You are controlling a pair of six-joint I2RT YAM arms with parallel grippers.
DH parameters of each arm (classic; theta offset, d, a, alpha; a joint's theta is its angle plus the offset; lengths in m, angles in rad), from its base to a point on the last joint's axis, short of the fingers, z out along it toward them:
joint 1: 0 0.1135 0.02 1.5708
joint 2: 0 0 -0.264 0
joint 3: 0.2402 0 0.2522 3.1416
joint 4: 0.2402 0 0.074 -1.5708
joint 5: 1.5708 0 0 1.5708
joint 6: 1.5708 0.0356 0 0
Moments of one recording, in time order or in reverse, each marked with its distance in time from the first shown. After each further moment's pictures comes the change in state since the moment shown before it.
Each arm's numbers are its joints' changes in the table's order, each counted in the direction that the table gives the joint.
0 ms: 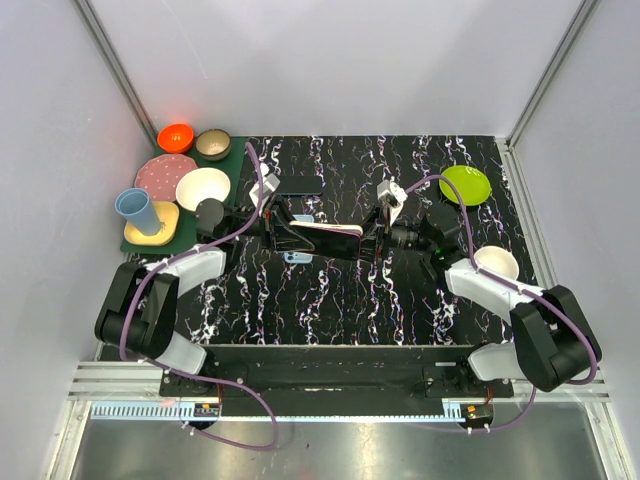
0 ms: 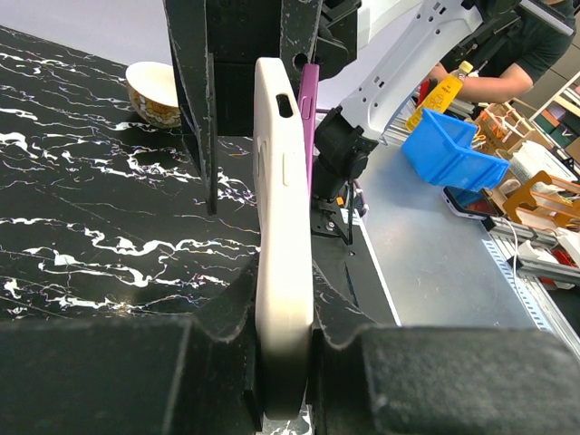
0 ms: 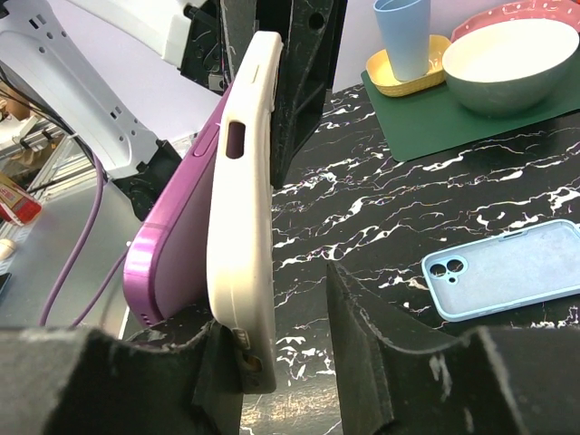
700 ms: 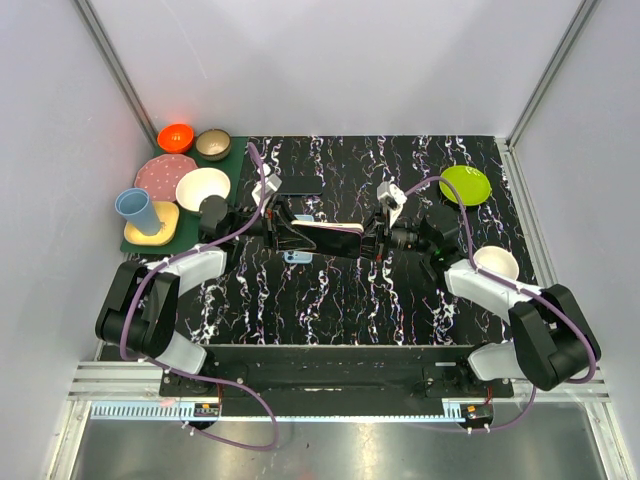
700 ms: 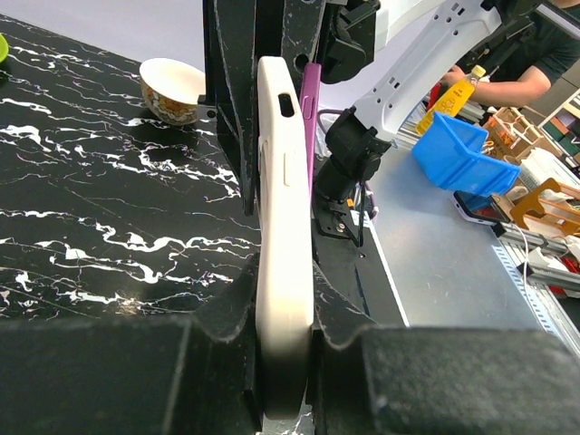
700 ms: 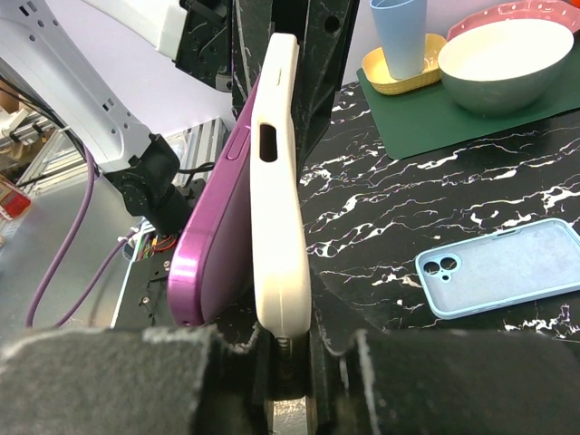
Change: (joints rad) left arm -0.004 -0.009 0.001 0.085 -0.026 0.087; right arm 0.002 -0.005 -0.009 -0.008 0.002 -0.028
